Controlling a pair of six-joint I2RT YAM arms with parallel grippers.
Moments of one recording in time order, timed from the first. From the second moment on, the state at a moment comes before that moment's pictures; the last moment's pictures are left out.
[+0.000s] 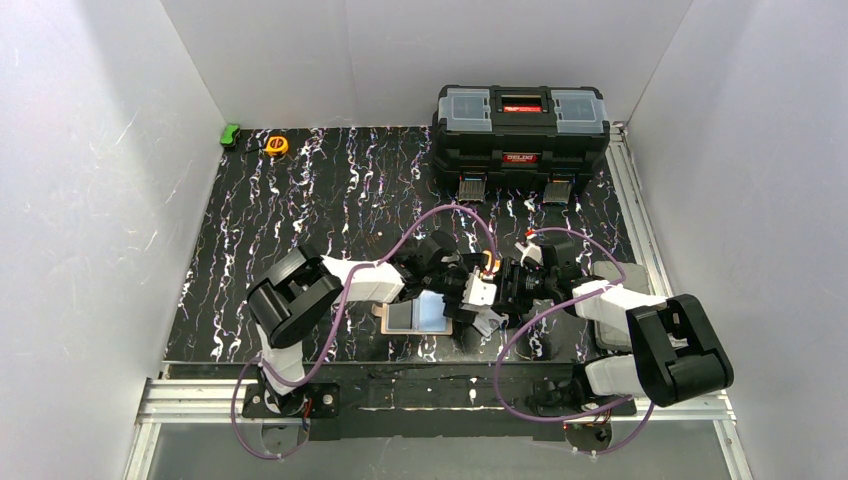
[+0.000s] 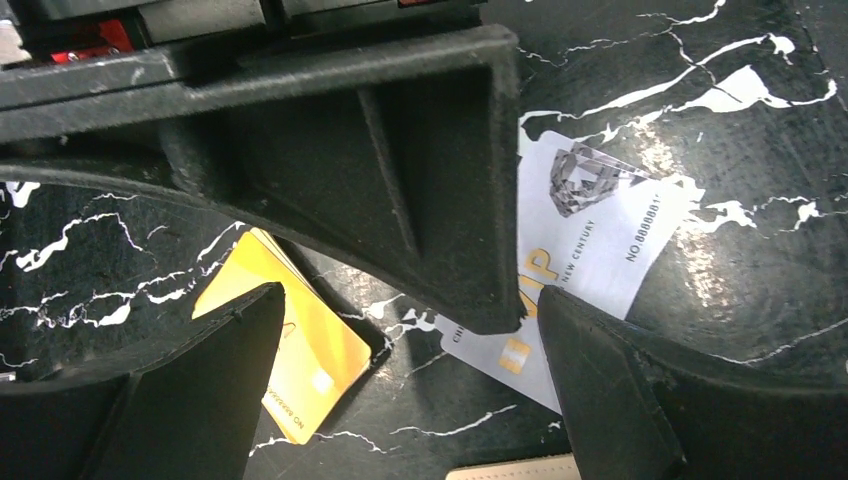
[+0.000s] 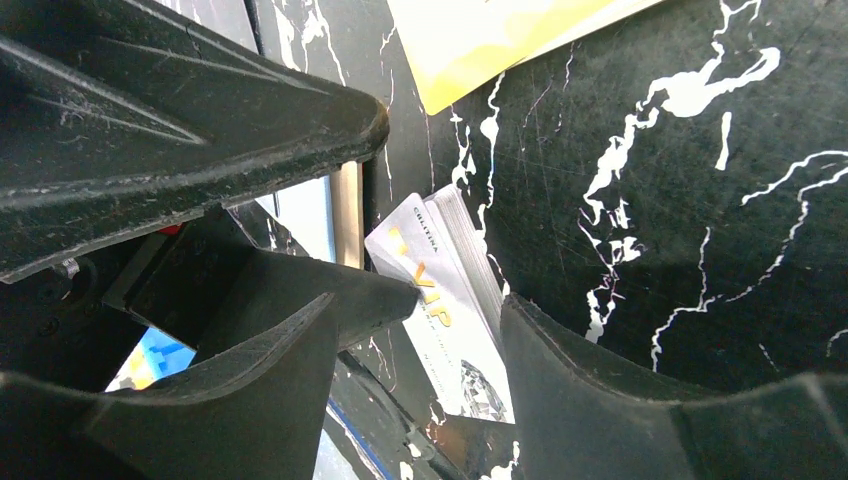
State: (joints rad) left arm -0.93 1.82 0.95 0.21 0.57 0.85; right arm 0.31 1.32 0.40 0.04 -0.70 0.60
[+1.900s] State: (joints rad) left arm -0.89 1.76 0.92 0.08 0.63 0.93; right arm 0.30 1.36 0.40 0.07 -0.73 0.61
